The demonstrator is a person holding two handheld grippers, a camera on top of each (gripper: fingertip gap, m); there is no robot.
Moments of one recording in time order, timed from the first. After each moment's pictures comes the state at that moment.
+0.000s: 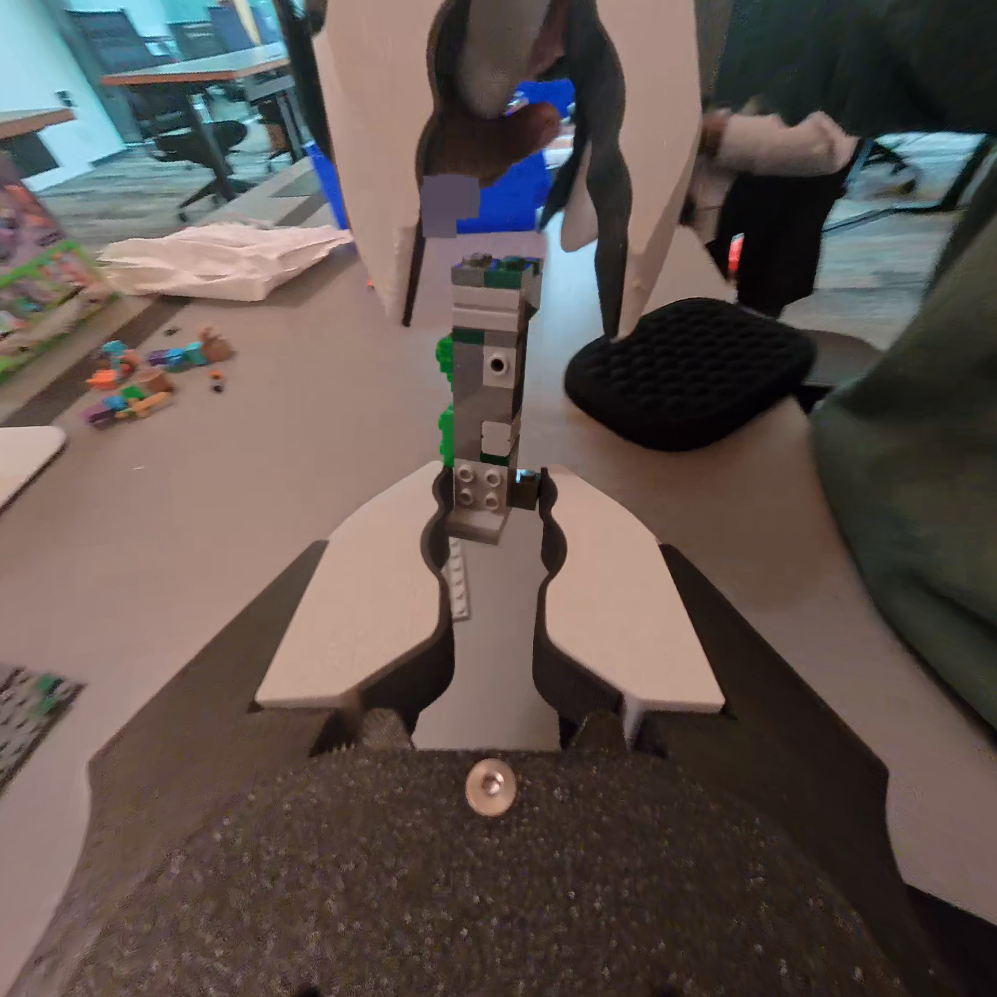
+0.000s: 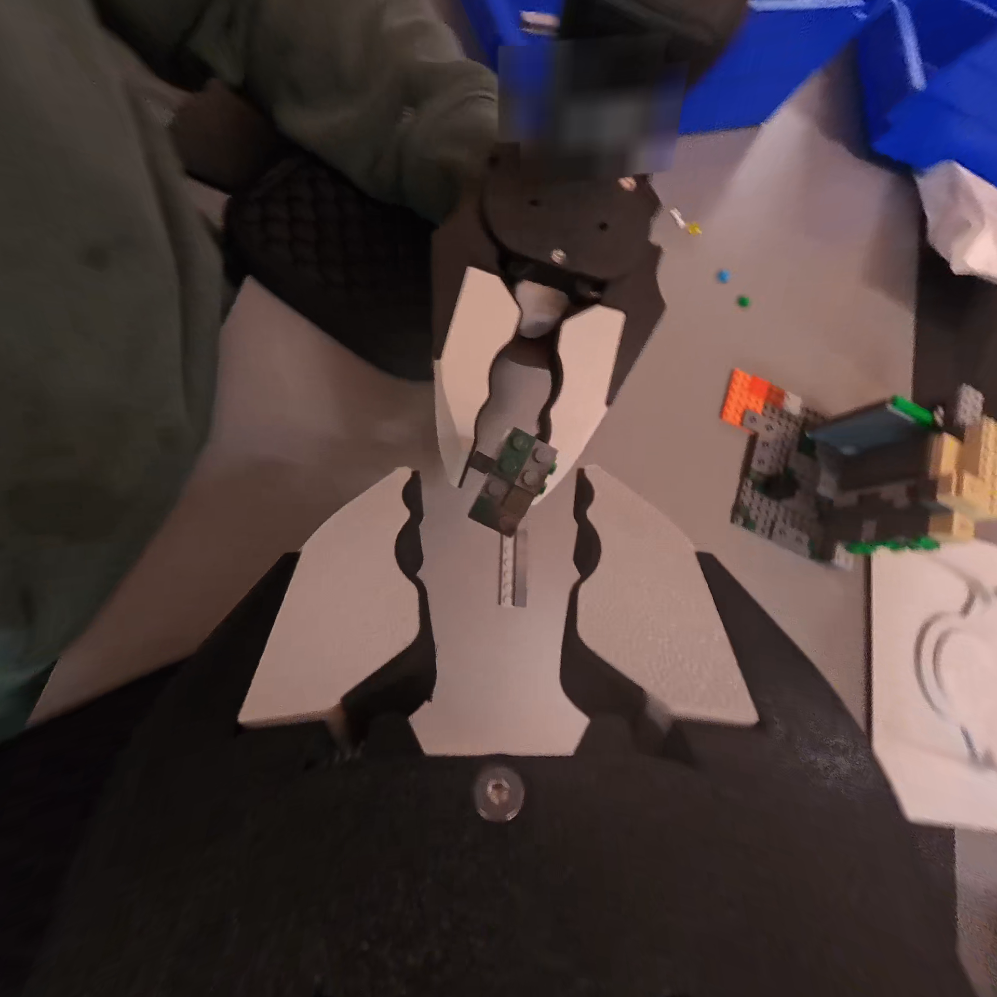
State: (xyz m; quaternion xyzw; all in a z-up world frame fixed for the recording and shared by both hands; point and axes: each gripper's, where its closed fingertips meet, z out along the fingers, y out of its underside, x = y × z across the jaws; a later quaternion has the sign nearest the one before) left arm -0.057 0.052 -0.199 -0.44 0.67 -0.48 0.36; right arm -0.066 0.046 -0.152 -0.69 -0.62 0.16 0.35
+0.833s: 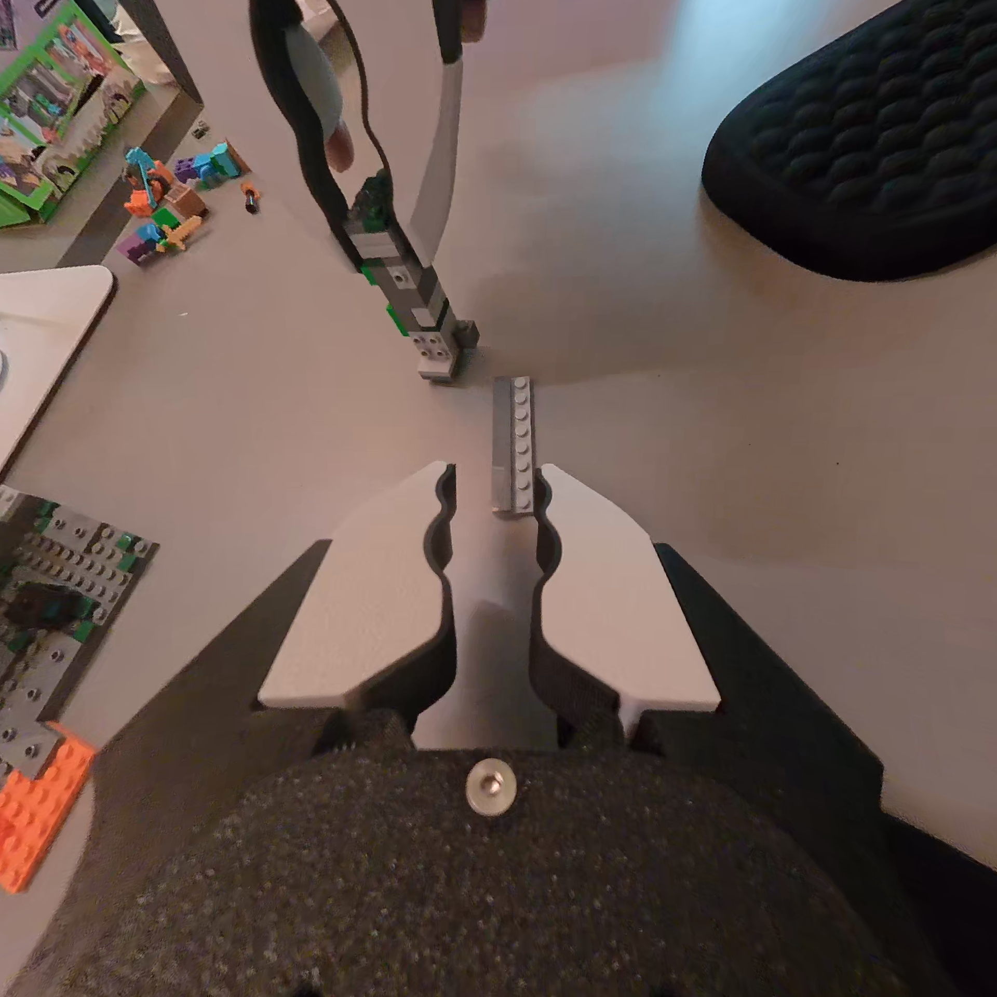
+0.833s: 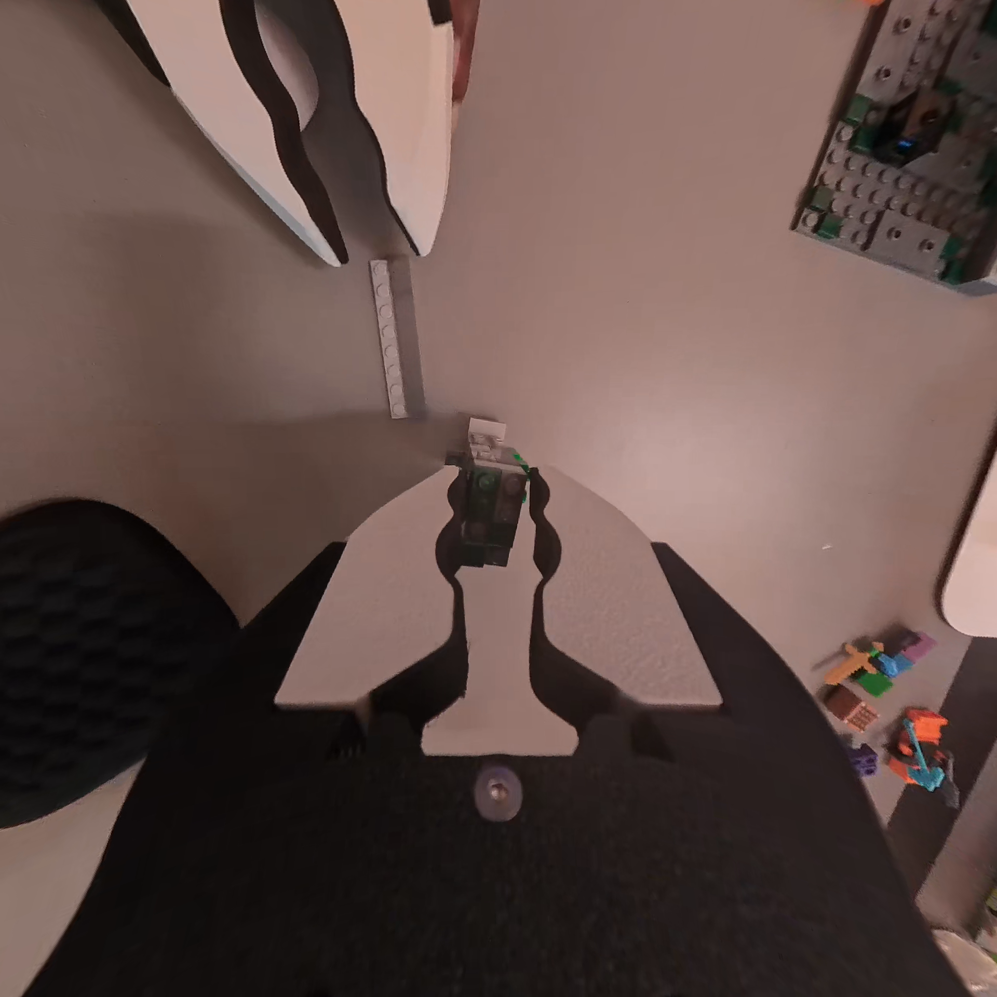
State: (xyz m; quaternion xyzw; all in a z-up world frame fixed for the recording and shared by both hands) left arm -0.055 0.084 -0.261 -0.52 0.72 -0.30 0.36; right arm 0.020 0.104 -0.238 -0.79 -0.60 0.08 0.15
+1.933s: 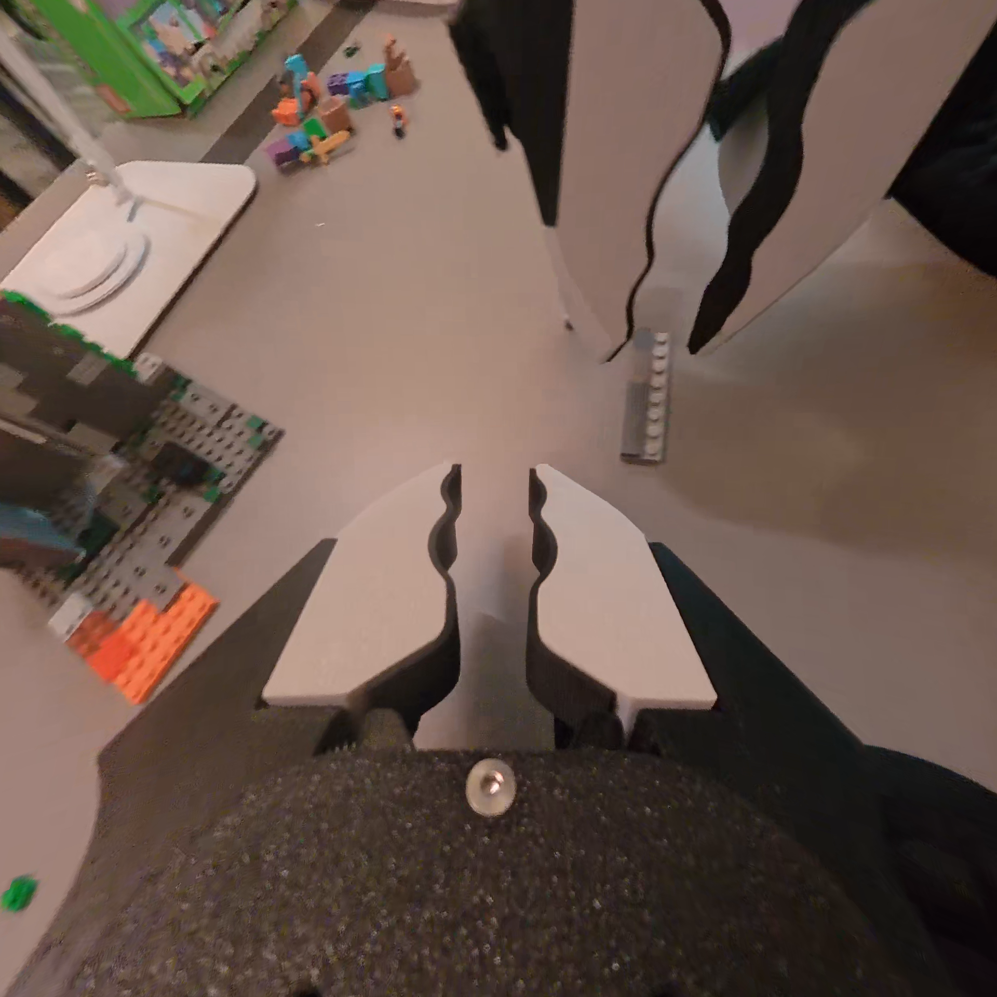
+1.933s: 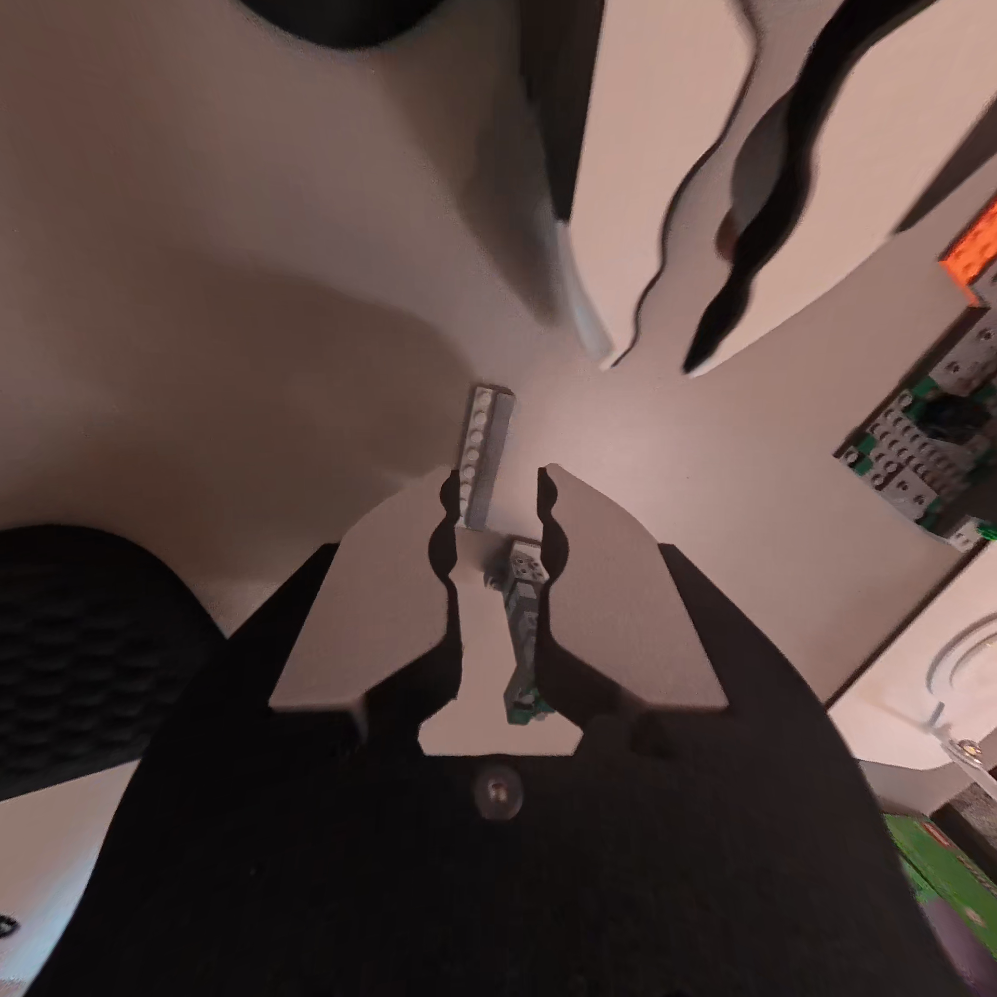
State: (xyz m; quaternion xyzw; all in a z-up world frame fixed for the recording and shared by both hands) left arm -0.076 0.138 -0.256 -0.59 0.66 -0.27 0.38; right arm -0.045 0.084 -0.254 -0.69 -0.71 0.01 0.09
